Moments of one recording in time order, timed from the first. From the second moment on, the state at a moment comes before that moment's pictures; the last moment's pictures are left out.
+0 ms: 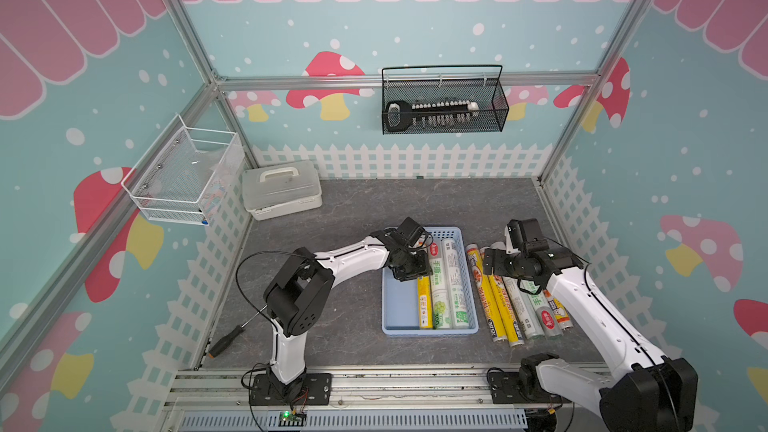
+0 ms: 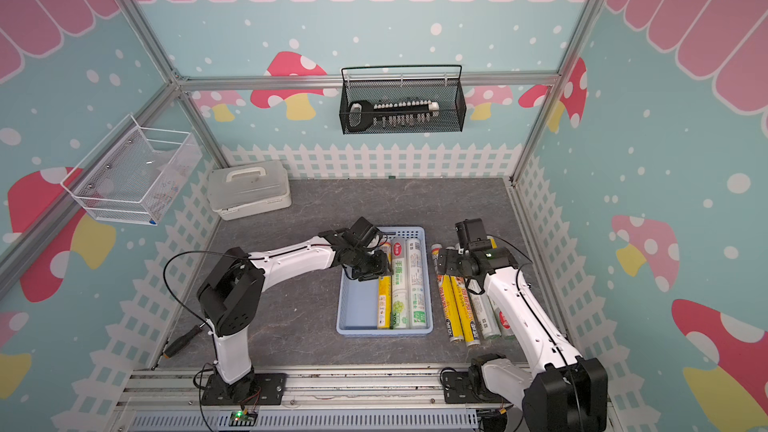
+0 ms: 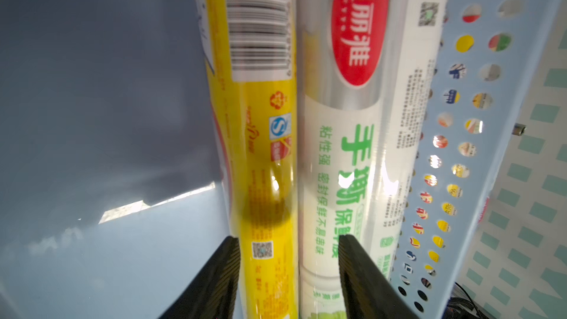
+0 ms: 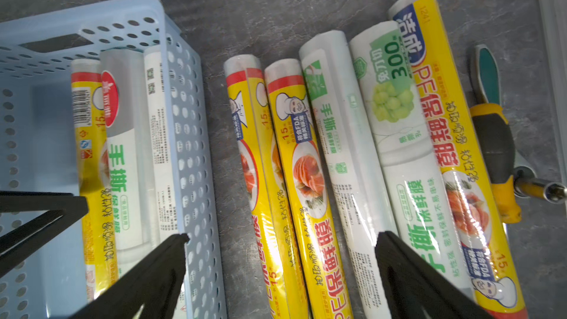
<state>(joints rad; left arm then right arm) -0.74 1.91 1.36 -0.53 0.32 -0.80 0.19 1.14 0.93 -0.87 0.08 0.31</state>
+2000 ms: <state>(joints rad) -0.74 1.78 1.42 -0.56 0.27 -0.57 0.03 1.76 1.07 -0.88 0.03 -0.03</state>
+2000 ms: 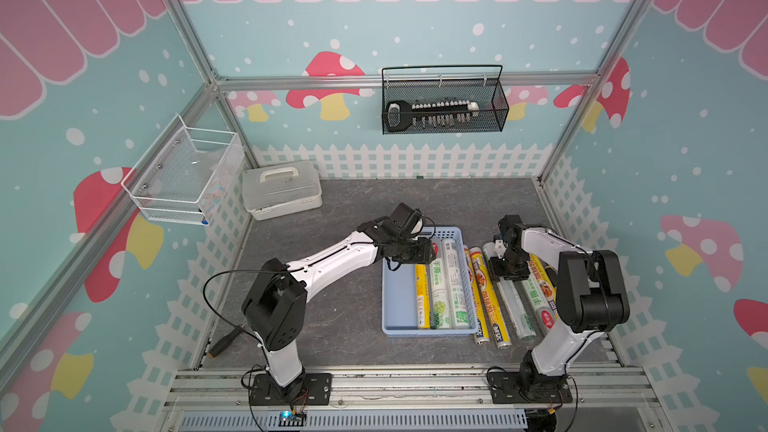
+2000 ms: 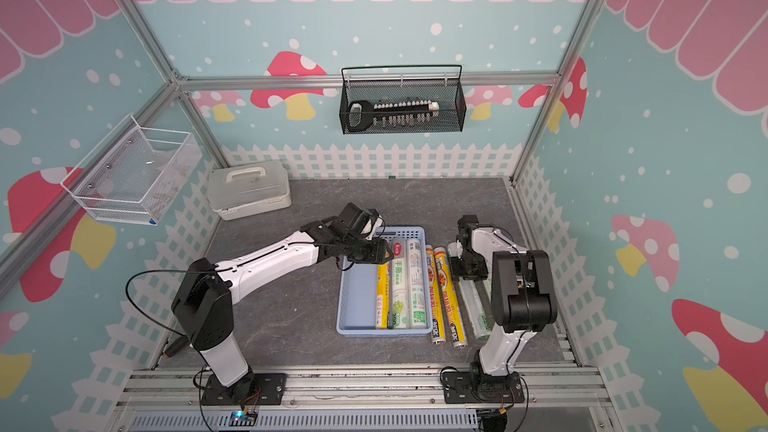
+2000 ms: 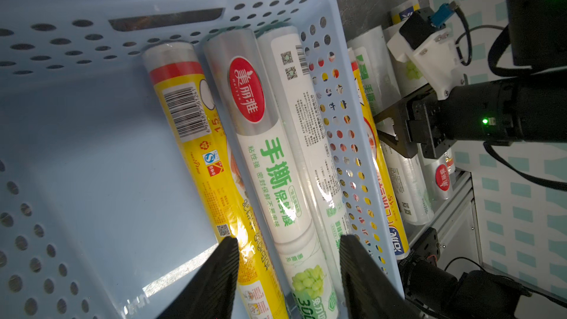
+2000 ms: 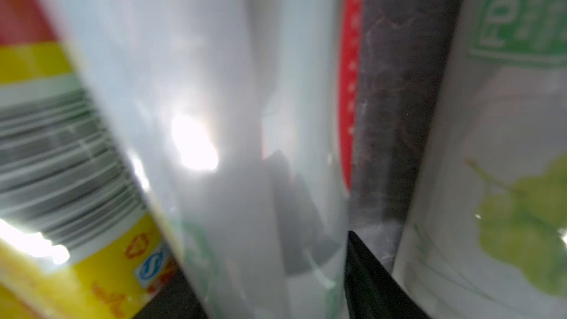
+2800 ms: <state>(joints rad) -0.74 1.78 1.42 -0.56 0.25 -0.57 0.07 1.72 1.08 -0.88 0.06 -0.05</state>
